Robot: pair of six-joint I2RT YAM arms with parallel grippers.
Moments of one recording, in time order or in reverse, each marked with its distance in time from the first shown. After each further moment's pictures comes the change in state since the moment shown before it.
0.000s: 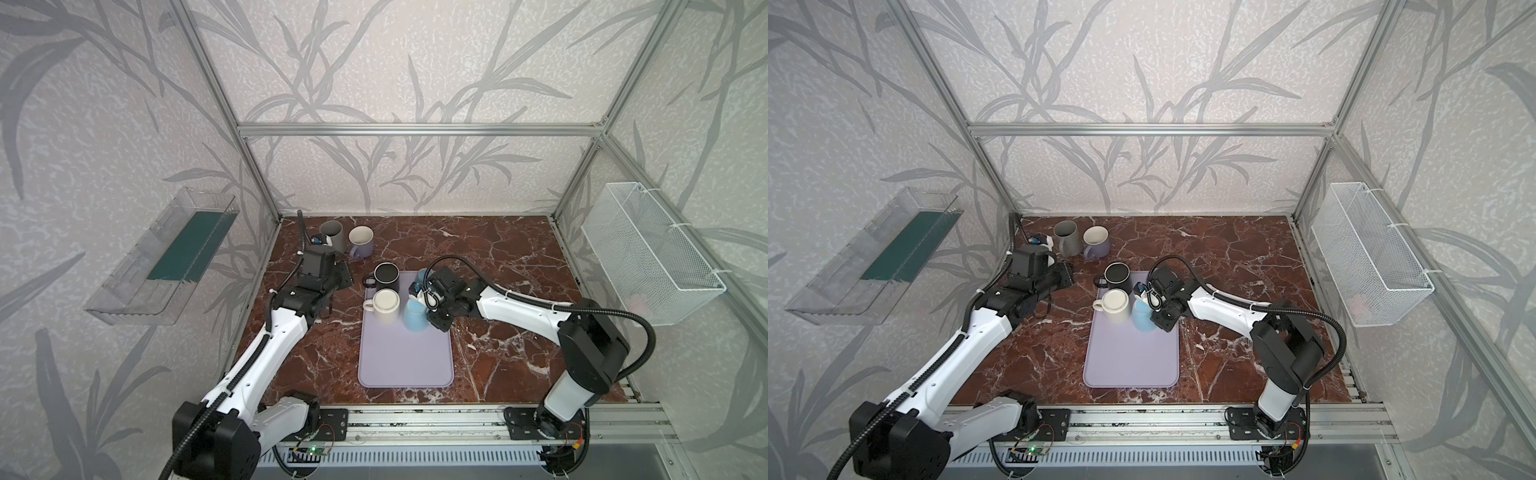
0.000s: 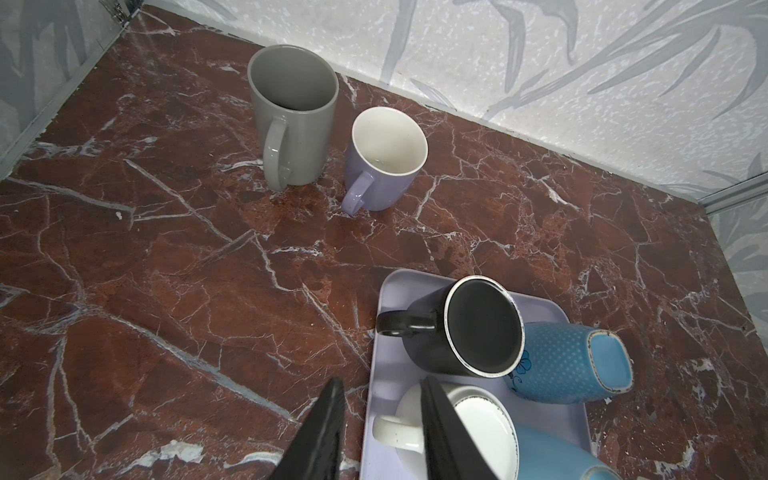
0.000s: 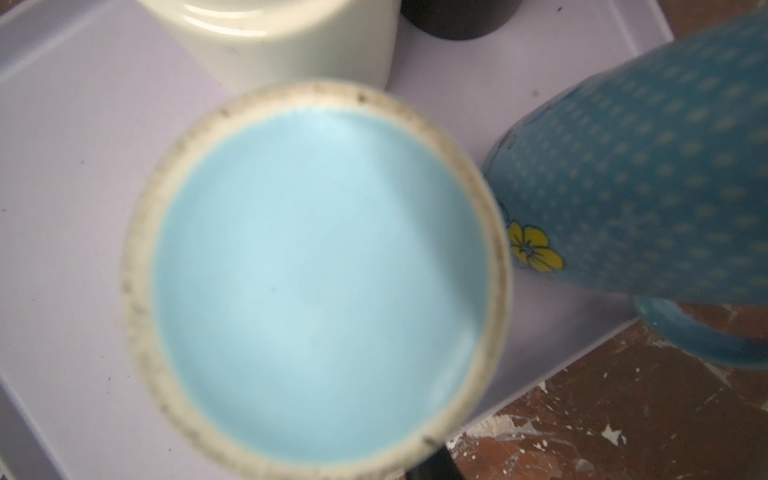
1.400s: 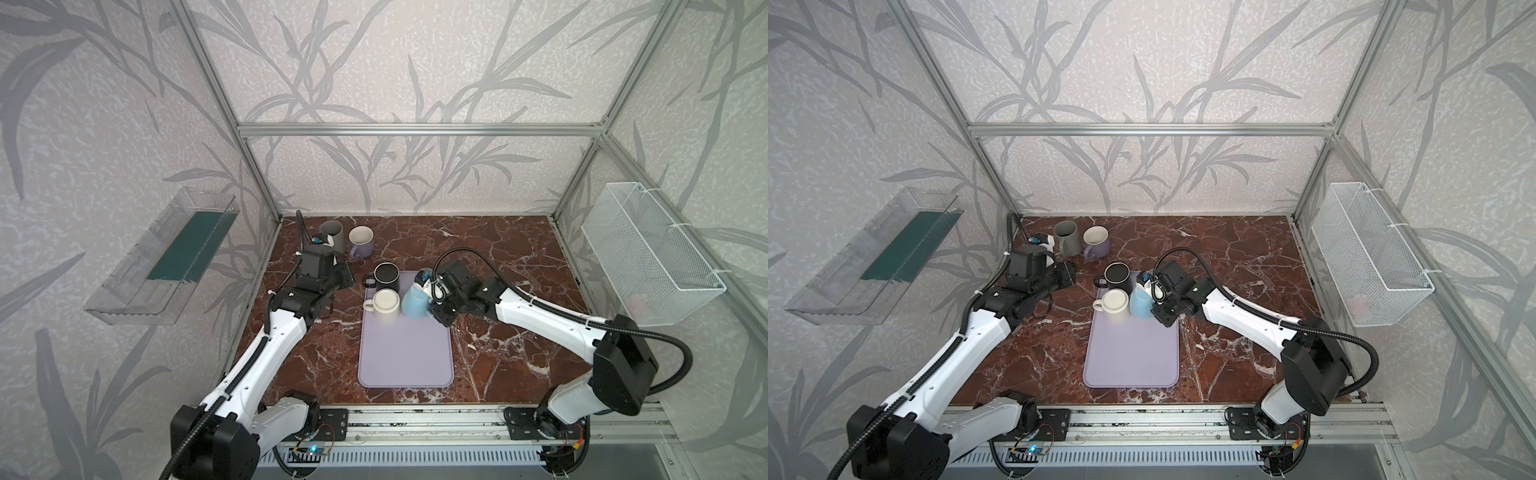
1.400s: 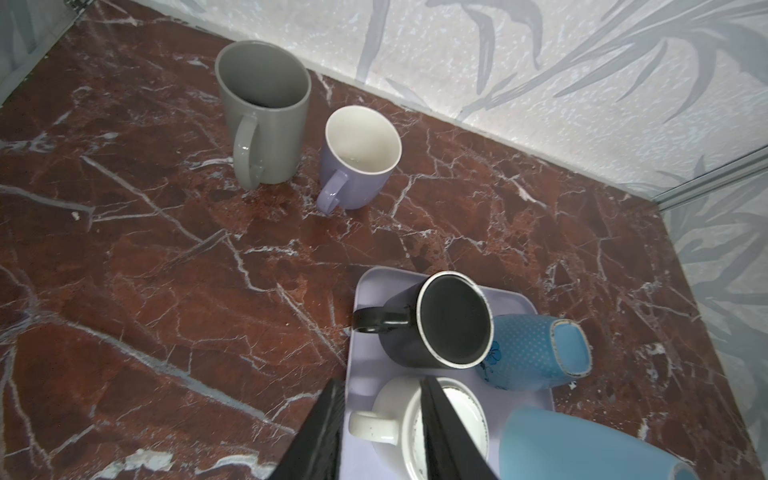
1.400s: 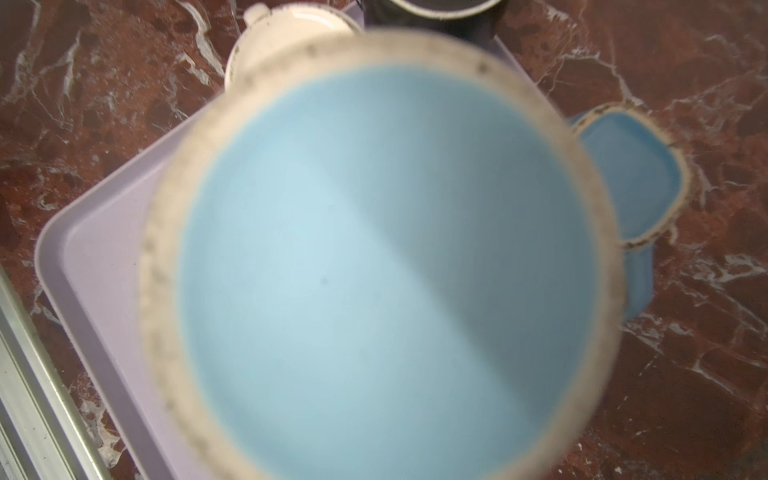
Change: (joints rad) left arm -0.001 -0.031 -0.007 0.031 0.082 -0.024; right arm -0.013 -0.190 -0.019 0.011 -0.032 0.111
